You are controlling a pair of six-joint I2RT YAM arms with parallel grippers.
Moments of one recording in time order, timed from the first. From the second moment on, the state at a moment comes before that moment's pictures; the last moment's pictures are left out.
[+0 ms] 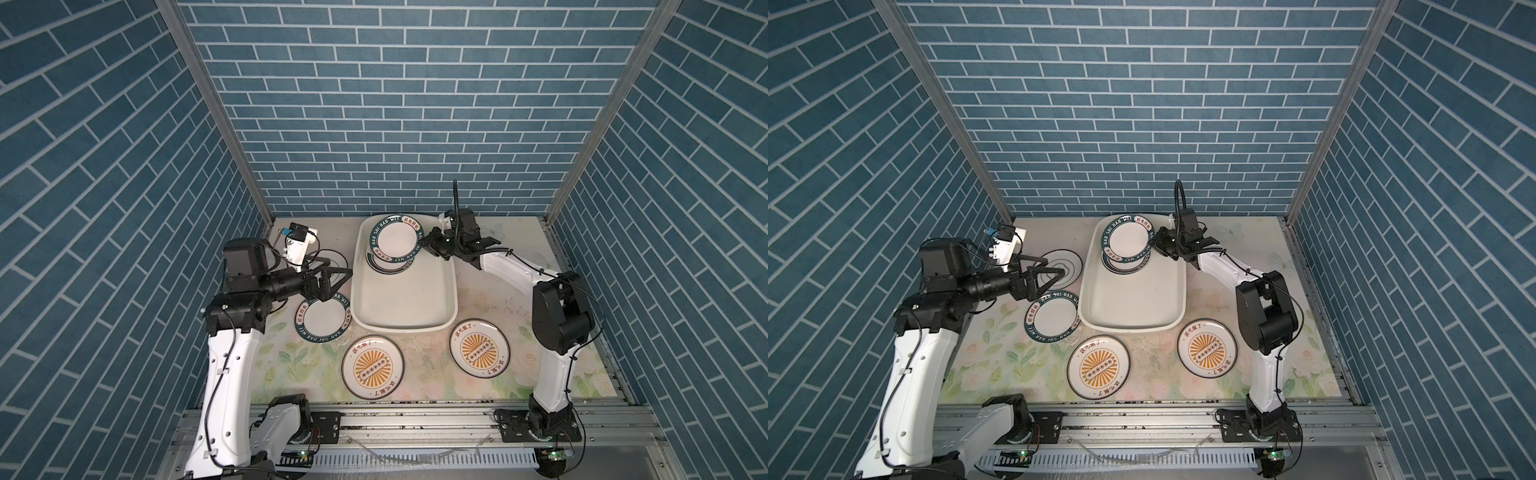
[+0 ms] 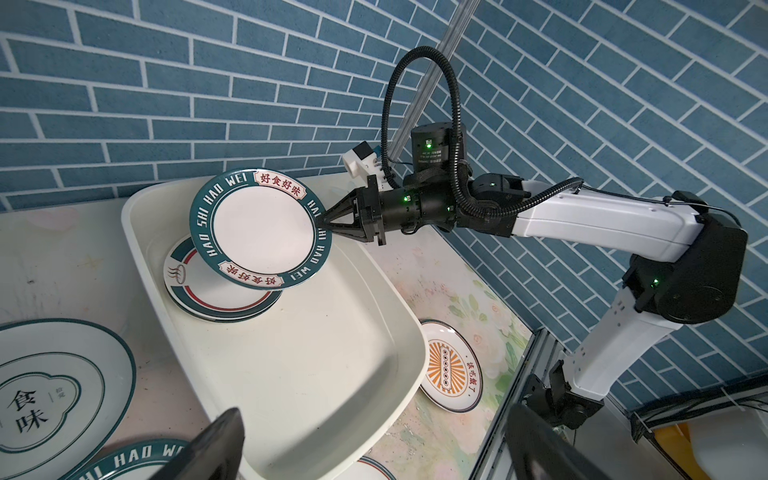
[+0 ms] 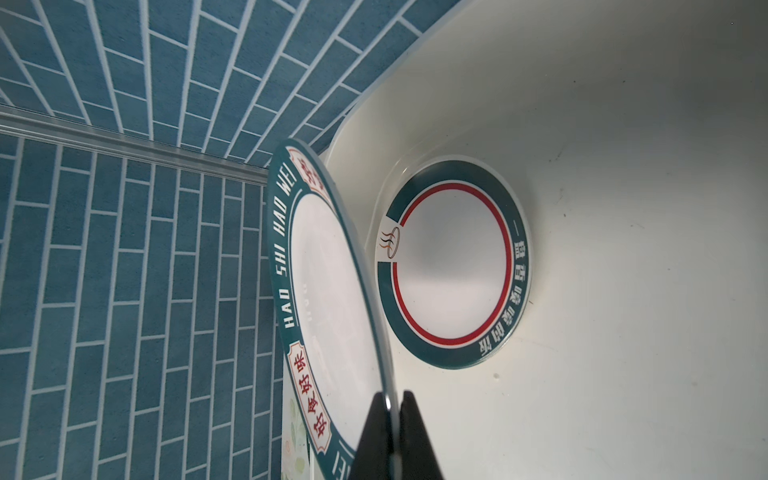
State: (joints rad) left arm 0.10 0.98 1.19 -0.78 0.98 0.02; right arm 0.50 1.97 1.53 -0.16 -0.40 0.89
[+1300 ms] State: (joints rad) left arm 0.10 0.97 1.19 -0.78 1.00 0.02; right arm 0.53 2.18 1.58 -0.06 -0.36 0.97
